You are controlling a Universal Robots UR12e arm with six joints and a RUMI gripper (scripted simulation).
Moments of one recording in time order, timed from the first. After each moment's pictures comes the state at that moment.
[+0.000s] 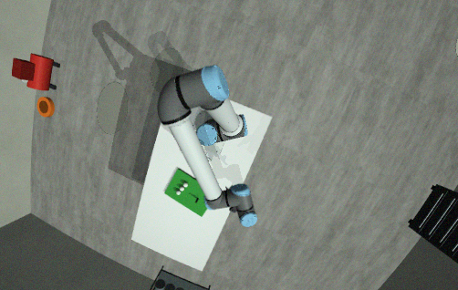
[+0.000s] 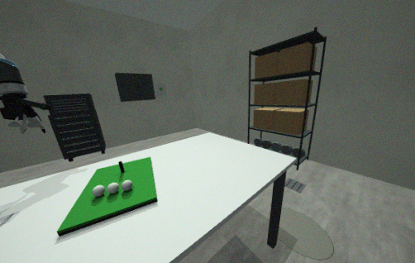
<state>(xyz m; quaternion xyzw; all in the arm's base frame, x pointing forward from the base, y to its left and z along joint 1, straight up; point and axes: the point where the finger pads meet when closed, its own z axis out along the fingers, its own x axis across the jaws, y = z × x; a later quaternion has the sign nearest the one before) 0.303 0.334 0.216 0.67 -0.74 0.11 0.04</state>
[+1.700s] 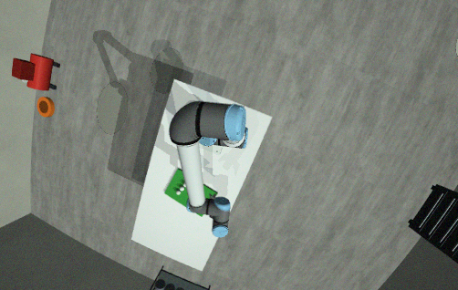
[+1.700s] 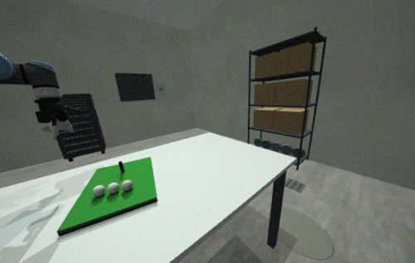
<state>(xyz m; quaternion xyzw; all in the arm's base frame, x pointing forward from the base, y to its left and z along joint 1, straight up) 0.432 0.249 0.180 0.64 -0.77 0.07 0.05</state>
